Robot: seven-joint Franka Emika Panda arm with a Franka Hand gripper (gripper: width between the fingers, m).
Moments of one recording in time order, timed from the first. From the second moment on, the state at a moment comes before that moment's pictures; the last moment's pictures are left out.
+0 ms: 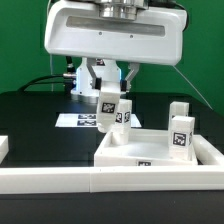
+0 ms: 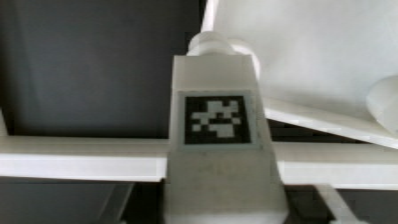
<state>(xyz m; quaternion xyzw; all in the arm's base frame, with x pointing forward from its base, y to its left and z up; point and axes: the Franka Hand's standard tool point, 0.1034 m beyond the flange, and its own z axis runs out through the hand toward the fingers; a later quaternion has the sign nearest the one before) 0.599 -0.022 0.134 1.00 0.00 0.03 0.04</state>
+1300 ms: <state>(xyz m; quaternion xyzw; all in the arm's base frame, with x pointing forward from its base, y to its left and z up) 0.615 -0.014 0.130 0.98 -0.05 0.17 0.02</state>
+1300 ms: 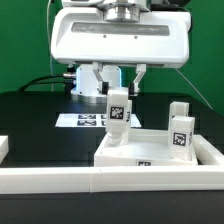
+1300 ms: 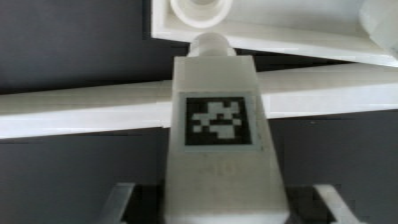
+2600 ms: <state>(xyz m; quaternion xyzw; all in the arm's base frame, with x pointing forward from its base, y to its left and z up) 0.599 -0.013 0.122 0.98 -0.05 0.20 0.03</state>
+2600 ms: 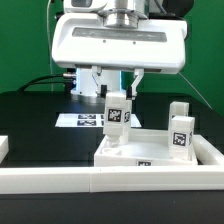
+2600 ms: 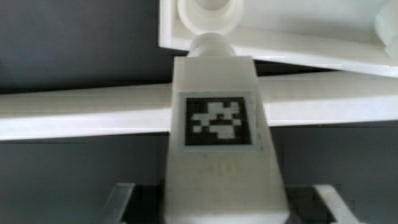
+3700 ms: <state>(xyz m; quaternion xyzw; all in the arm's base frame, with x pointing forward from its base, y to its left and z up) 0.589 -0.013 0.108 0.98 -0.04 0.20 0.04</state>
